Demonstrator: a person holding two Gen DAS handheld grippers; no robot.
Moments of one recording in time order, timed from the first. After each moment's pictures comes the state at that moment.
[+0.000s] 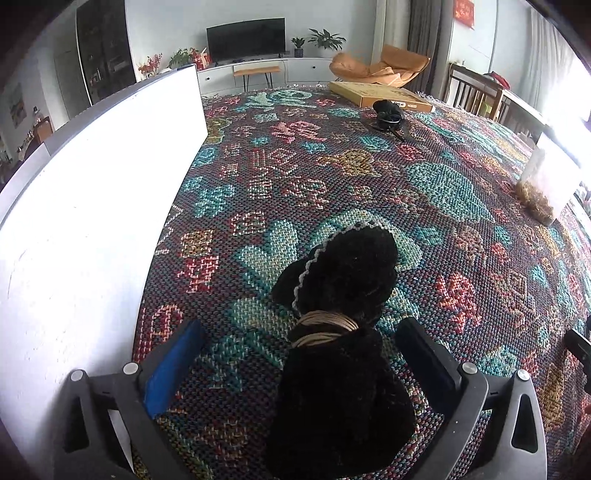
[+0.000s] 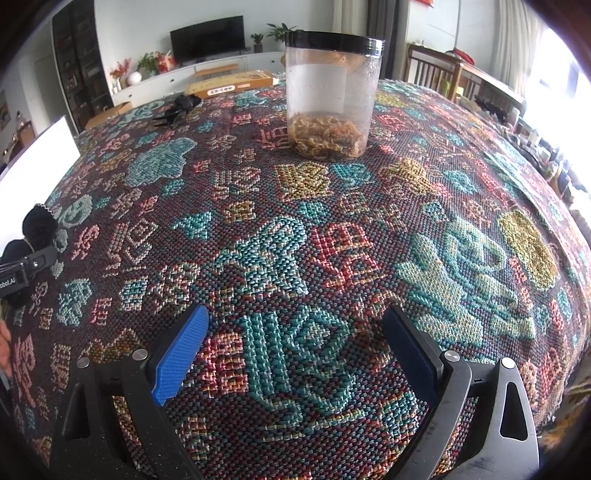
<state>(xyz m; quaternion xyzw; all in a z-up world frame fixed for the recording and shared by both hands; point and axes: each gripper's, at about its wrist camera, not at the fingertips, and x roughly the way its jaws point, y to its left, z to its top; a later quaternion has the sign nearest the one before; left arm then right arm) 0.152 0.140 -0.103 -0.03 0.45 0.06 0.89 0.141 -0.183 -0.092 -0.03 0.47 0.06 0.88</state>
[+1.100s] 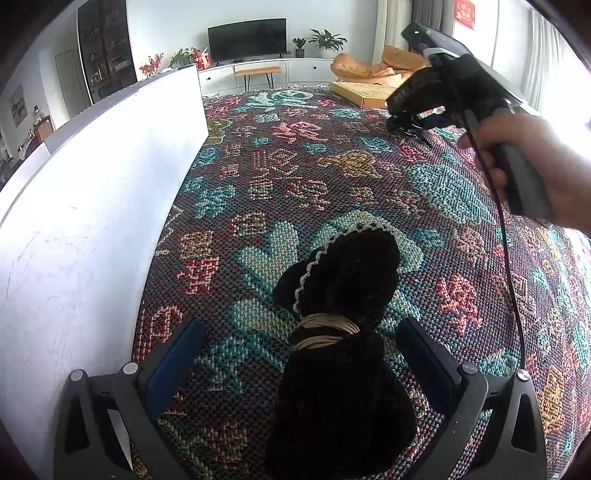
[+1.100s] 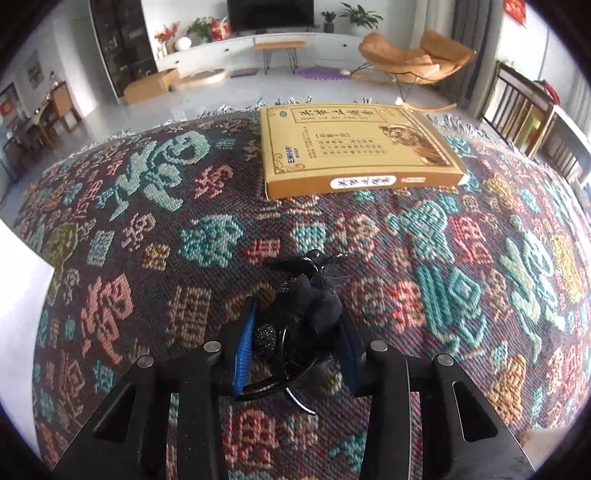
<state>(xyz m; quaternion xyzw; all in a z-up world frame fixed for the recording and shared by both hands) 0.154 0.139 -0.103 -0.04 0.45 0.06 0.89 0.404 0.011 -0.076 -0.07 0.48 0.16 0.86</state>
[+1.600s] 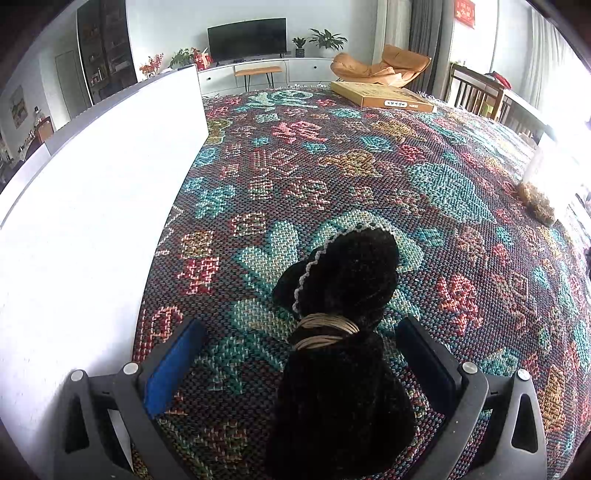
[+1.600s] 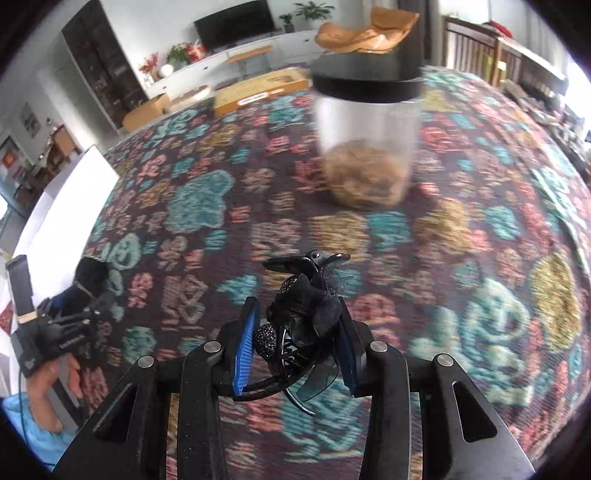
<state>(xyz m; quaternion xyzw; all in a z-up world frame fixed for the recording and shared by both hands) 0.152 0.138 -0.104 -0.03 0.45 0.06 0.89 0.189 -0.216 -0.047 0.02 0.48 0.11 0.87</state>
